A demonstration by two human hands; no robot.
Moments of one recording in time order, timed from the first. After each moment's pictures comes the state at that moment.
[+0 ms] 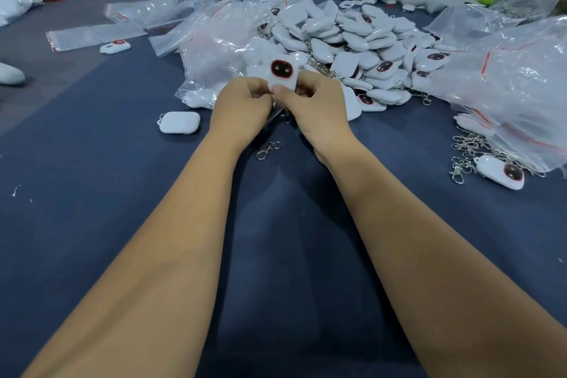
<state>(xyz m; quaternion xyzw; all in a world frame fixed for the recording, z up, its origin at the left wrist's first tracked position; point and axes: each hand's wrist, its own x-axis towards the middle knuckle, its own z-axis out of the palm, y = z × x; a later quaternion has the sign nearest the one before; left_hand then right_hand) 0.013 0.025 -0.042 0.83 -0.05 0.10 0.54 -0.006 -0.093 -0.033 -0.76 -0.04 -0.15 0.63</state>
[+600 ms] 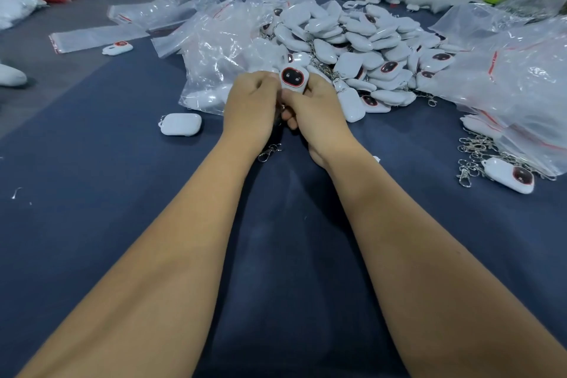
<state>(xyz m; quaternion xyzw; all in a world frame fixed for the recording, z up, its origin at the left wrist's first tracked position) 0.010 0.007 -0.039 0.74 -0.02 0.13 0.66 0.004 -0.088 -0.041 -0.70 -0.01 -0.08 0.71</state>
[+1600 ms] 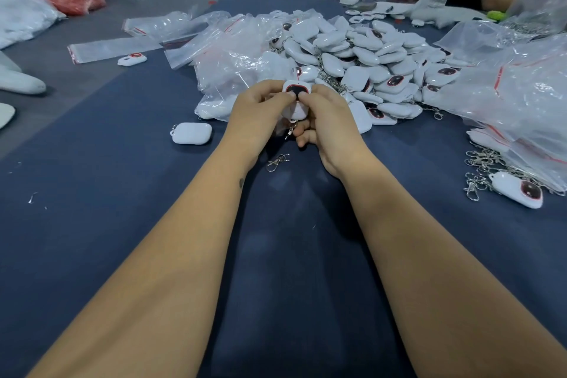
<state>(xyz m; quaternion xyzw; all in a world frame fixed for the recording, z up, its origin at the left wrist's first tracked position) 0.007 0.019 -0.035 0.69 -0.07 0.06 0.72 0.002 -0.096 -0.037 -0.66 -0.04 -0.03 0.75</state>
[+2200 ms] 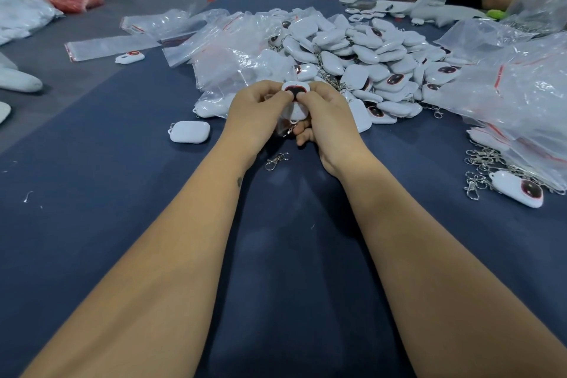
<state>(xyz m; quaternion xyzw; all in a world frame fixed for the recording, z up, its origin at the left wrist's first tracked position) 0.010 0.019 -0.038 0.71 -0.05 0.07 0.70 0.004 -0.097 -0.040 -0.68 -0.03 -0.06 0.73</state>
